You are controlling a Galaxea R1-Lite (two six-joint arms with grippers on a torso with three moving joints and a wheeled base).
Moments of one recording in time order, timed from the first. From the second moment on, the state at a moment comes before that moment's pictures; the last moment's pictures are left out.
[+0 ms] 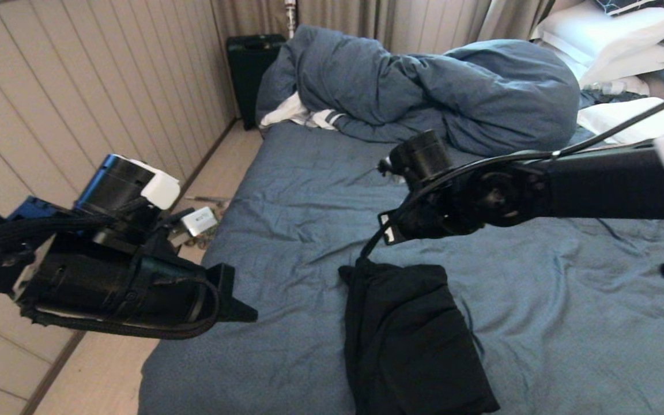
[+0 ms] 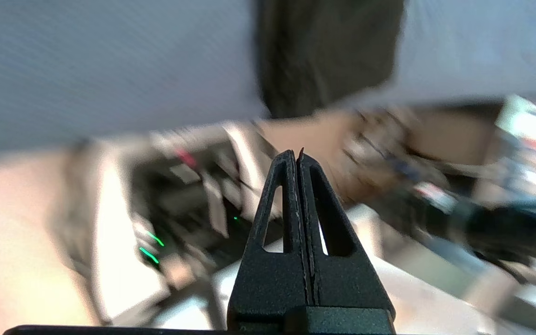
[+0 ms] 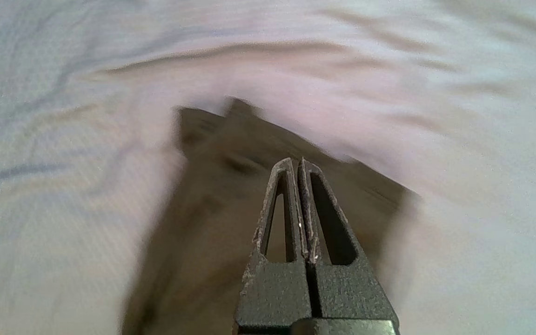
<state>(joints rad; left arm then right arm) -0.56 1.52 -1.04 0.35 -0.31 -0.54 0.57 1.98 -1.61 0.30 -0.36 0.13</state>
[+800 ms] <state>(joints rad) -0.45 0.93 -0.84 0.49 0.29 -0.39 0.48 1.08 -0.92 0.37 -0.49 0.13</state>
